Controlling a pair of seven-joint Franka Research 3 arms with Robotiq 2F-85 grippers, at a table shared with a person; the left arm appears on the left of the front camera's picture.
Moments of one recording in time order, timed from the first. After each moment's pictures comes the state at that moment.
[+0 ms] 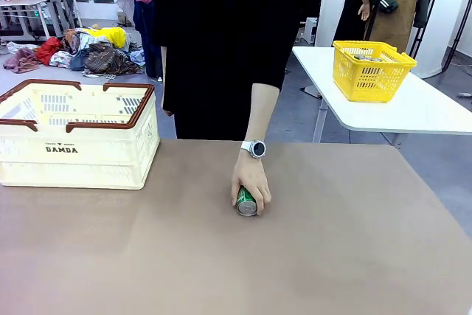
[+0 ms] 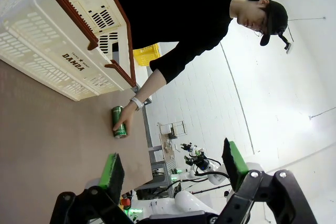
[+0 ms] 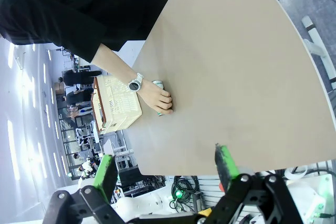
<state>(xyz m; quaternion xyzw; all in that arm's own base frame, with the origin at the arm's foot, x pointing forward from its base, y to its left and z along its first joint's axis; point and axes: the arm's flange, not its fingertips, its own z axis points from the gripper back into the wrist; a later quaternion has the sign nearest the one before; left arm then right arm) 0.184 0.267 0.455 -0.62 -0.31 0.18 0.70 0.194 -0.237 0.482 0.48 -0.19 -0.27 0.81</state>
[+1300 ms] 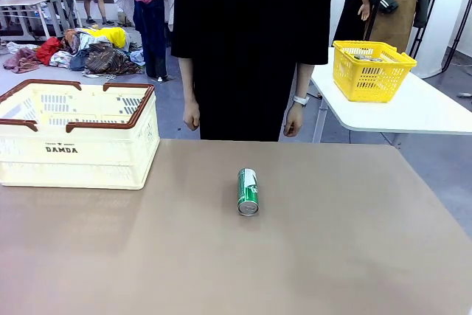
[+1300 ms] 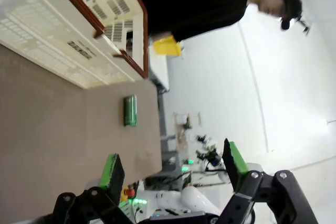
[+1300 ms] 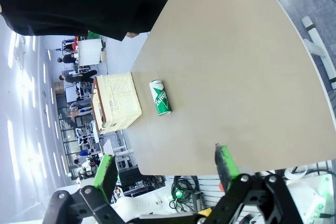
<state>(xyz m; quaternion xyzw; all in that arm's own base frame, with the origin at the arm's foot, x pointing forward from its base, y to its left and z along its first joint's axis) 0.212 0.224 0.489 -0.58 -0.25 0.19 0.75 0.194 -0.236 0.483 0.48 -0.19 -0.27 0.81</state>
